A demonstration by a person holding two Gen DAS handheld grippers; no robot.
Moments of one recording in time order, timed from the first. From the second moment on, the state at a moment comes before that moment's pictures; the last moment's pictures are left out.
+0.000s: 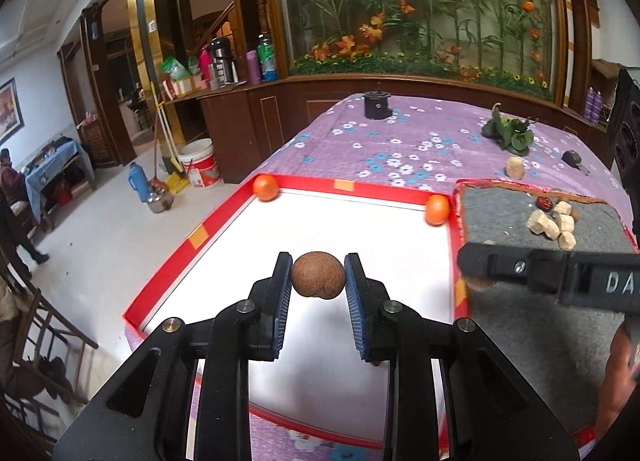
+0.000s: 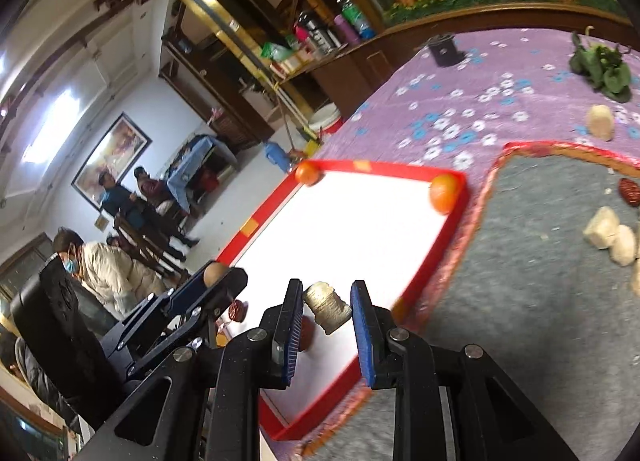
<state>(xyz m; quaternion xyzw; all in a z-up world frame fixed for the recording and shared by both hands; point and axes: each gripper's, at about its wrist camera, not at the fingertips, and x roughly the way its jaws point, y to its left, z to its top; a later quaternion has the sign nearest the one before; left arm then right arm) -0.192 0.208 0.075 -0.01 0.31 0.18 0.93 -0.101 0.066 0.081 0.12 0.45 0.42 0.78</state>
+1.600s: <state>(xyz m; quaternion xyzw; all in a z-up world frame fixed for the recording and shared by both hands) -0.201 0.190 0.087 0.04 0.29 0.24 0.93 -0.093 0.039 0.079 0.14 0.41 0.41 0.80</state>
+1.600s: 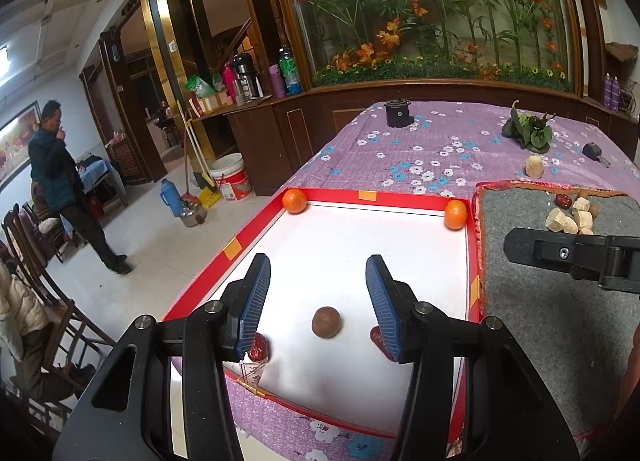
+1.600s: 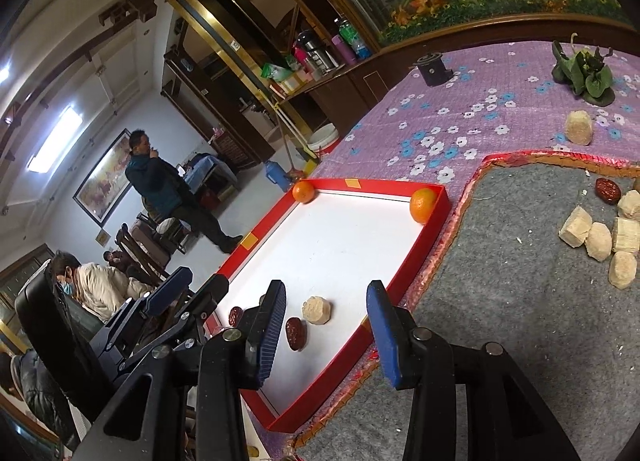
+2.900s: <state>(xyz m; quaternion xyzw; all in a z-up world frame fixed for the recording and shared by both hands) -0.077 0.064 0.069 0.09 0.41 0.02 0.91 -0.021 -0.081 0.033 -0.01 0.50 0.22 0.84</state>
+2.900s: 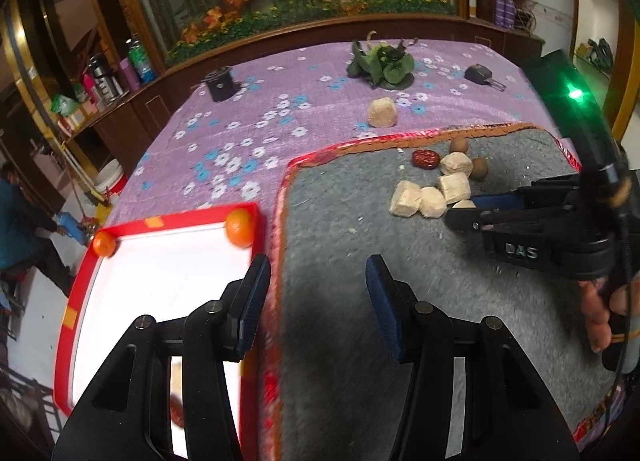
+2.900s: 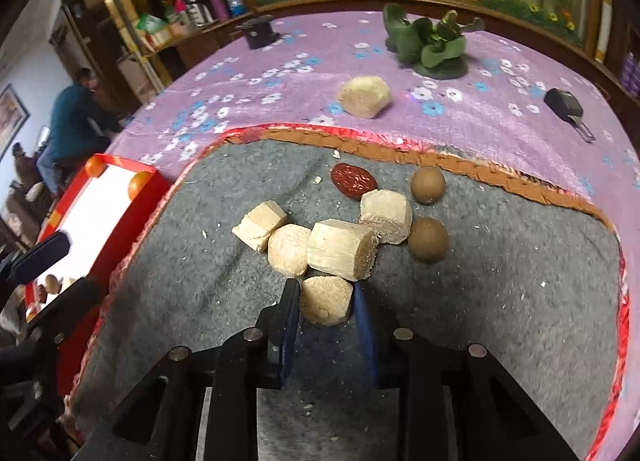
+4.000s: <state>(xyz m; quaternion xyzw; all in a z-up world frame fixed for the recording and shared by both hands) 0.024 0.006 0.030 0.21 0.46 -0.02 0.86 0.024 -0.212 0.032 0.34 0.49 0.23 0.77</state>
